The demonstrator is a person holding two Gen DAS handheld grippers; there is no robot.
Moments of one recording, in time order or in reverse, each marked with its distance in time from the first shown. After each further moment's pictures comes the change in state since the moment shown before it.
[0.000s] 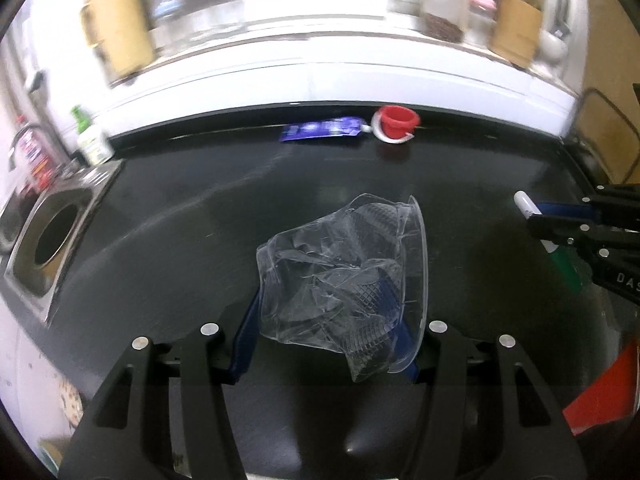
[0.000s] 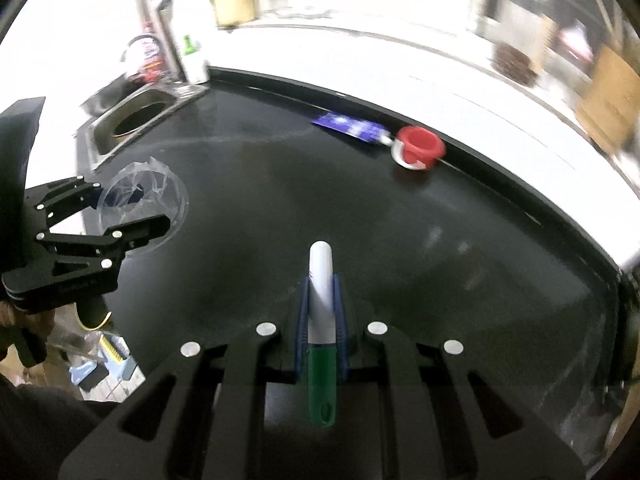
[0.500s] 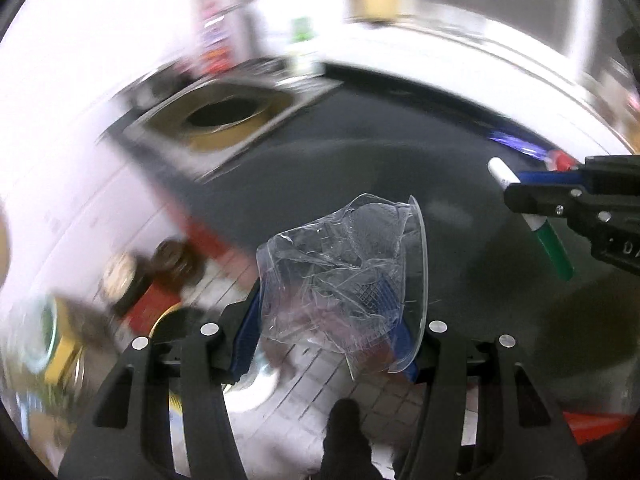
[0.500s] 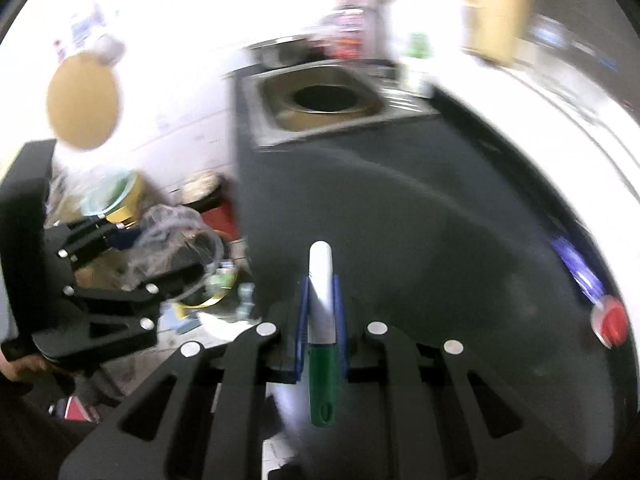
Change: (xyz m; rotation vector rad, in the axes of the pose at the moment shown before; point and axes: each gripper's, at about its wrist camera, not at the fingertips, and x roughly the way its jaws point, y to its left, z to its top) left arm -0.093 0.187 -0.137 -0.458 0.041 0.352; right arm 0.045 0.276 0.081 -0.452 0.020 0.405
